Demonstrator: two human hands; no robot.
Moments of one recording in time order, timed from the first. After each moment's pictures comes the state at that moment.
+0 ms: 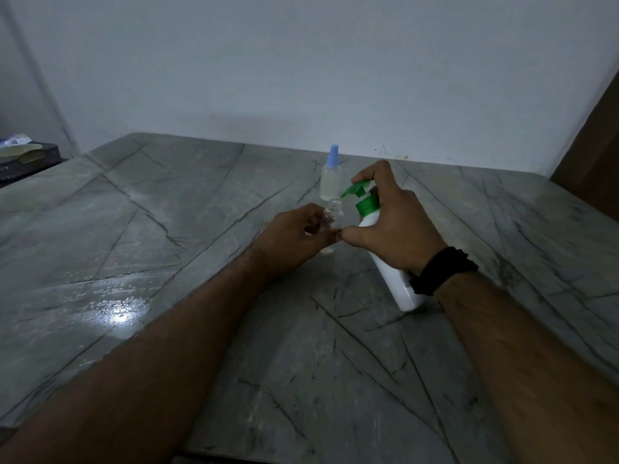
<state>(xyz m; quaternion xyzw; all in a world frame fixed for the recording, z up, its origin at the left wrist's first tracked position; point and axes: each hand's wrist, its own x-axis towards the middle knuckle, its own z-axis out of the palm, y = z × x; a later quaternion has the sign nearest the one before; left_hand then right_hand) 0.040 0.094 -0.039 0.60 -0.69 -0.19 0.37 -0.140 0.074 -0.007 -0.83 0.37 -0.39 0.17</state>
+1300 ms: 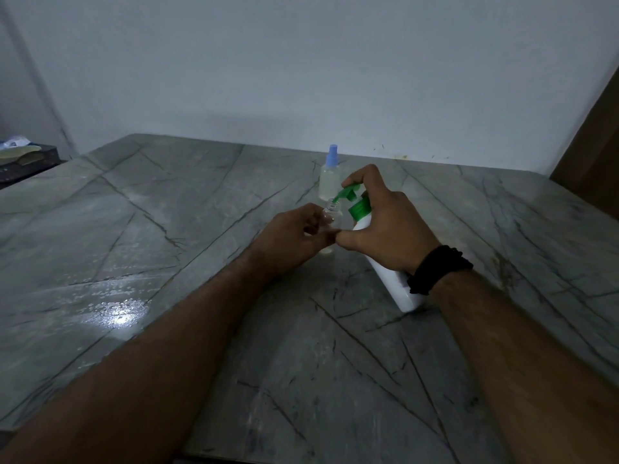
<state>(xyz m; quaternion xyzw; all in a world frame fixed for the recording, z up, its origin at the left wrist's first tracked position) 0.041 0.098 -0.037 0.59 -0.69 -0.18 0.37 -0.136 0.072 -0.008 -0.84 0.36 -0.36 0.16</state>
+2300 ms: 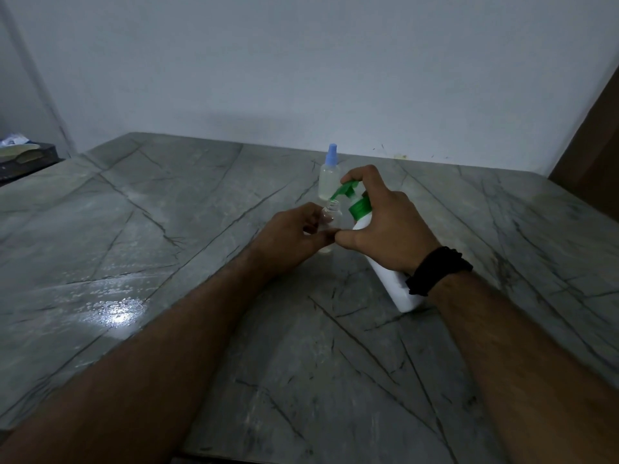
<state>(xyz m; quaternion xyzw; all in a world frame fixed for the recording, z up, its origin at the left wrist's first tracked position) 0.036 0.104 -0.031 0.60 -0.68 -0.18 0.37 -0.137 0.069 -0.011 -0.84 0.36 -0.37 0.15</state>
